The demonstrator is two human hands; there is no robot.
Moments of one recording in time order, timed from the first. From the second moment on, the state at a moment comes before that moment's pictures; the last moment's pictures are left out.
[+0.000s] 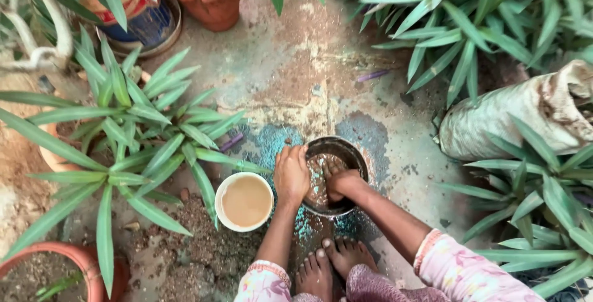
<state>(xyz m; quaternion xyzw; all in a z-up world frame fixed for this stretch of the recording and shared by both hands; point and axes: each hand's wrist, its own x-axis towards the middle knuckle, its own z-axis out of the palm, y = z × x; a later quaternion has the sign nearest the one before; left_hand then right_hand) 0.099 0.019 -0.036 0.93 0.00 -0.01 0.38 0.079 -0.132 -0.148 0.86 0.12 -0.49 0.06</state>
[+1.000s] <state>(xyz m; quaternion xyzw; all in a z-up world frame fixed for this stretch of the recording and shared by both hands) 0.100 0.021 -0.035 0.94 0.00 -0.04 0.35 0.080 -0.124 -0.060 0.84 0.10 -0.53 0.04</state>
